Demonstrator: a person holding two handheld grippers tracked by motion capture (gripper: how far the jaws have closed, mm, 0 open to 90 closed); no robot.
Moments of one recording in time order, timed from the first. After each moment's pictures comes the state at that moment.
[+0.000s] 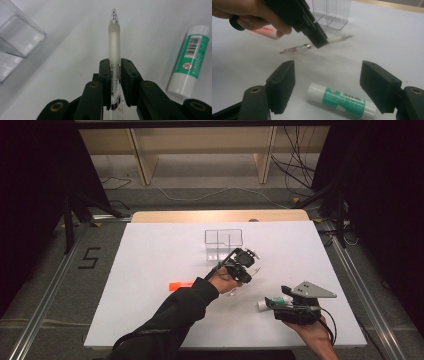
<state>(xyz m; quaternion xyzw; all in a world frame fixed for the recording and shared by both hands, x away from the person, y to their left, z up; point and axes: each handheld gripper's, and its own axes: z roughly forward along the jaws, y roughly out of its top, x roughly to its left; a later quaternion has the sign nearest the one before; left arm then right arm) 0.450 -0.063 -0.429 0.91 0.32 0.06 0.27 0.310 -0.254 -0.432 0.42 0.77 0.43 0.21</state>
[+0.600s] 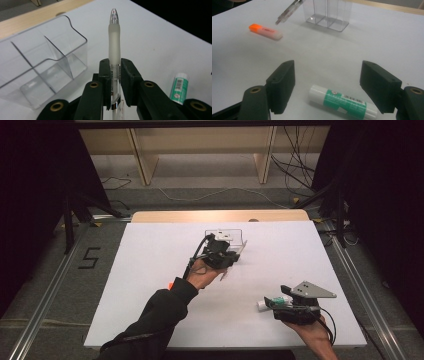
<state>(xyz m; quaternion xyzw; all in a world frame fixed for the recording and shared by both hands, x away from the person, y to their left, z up) 0.448 0.007 -0.388 0.81 0.36 0.11 0.44 0.310 -0.253 -0.431 0.42 0.77 0.43 0.21</state>
